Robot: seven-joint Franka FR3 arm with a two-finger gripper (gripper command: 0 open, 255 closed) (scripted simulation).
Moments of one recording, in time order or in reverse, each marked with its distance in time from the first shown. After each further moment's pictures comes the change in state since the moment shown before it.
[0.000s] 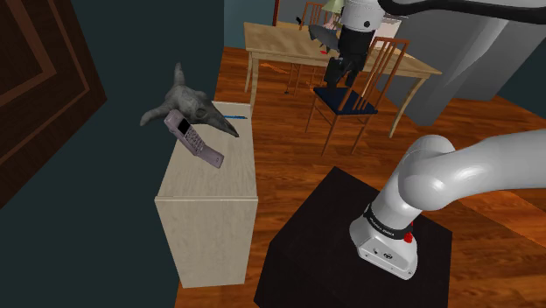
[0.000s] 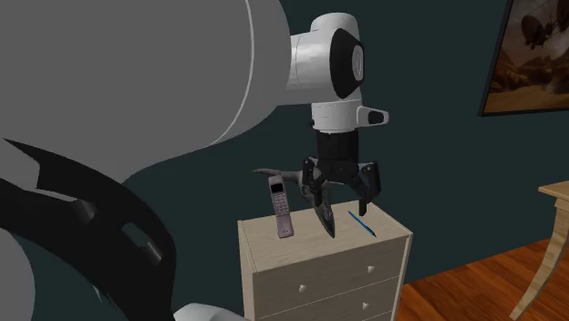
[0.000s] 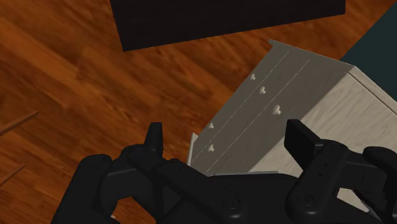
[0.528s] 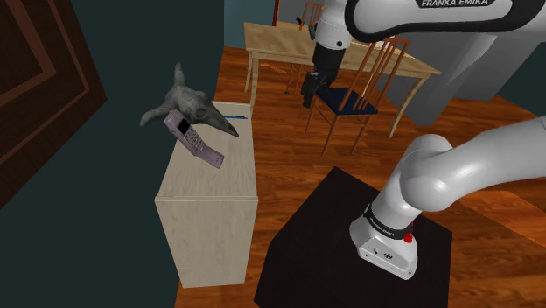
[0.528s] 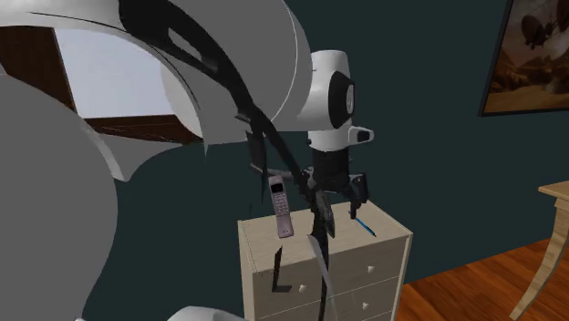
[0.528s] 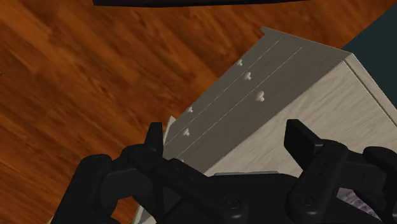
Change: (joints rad) arm 0.057 0.114 -0.002 -0.064 0.011 0.228 -0.058
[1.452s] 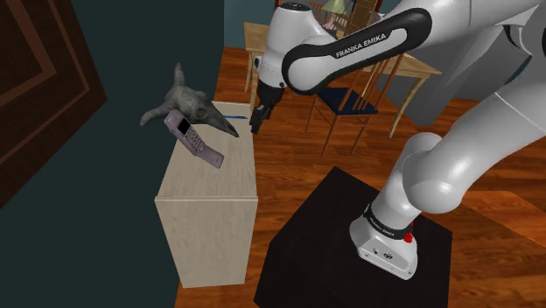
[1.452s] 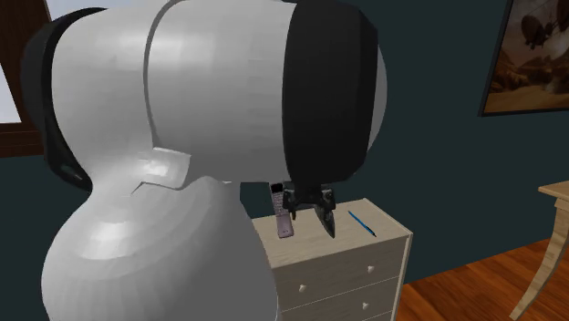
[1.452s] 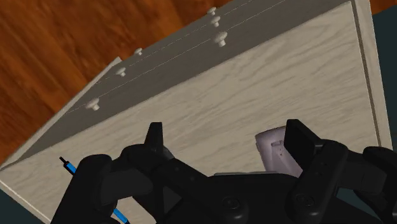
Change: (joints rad) arm 0.132 0.405 0.029 0.000 0.033 0.526 -0.134
